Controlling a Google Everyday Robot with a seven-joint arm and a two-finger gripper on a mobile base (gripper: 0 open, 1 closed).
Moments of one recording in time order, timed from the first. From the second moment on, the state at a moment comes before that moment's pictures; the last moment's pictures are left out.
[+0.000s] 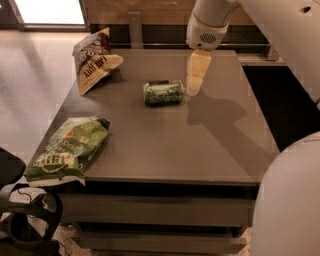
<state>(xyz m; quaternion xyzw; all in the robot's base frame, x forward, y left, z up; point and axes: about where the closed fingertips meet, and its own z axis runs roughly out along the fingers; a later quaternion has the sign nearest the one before) 0.662 -0.092 0.918 -0.68 0.72 -0.02 0.15</state>
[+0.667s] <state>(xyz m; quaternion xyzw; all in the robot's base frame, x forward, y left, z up) 0.665 -0.083 0.912 -0.69 0.70 -0.02 0.15</state>
